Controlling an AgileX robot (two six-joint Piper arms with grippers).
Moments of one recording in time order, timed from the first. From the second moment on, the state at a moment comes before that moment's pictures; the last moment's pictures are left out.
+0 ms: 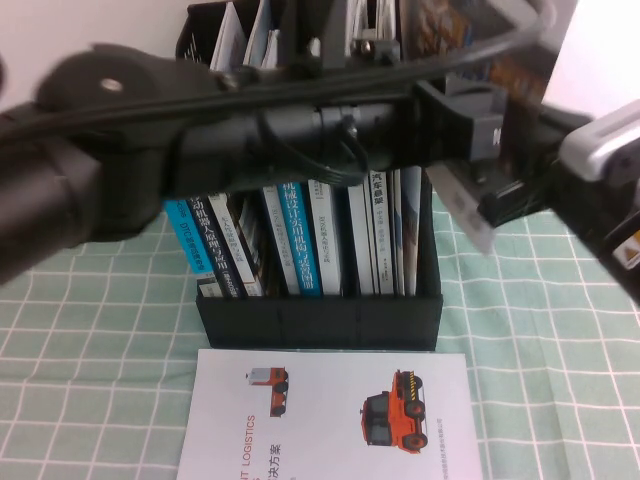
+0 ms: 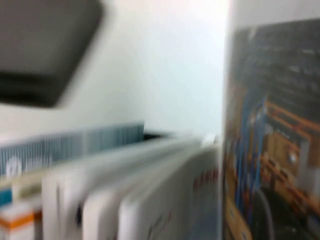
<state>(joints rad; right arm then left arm) 0.43 1.57 -0.67 -0.09 -1.05 -0.03 -0.64 1.47 -1.31 -1.26 0.45 0.90</state>
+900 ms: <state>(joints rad) 0.44 0.92 -0.66 -0.80 -0.69 0.58 -0.64 0.87 -1.25 0.42 0.93 -0.40</state>
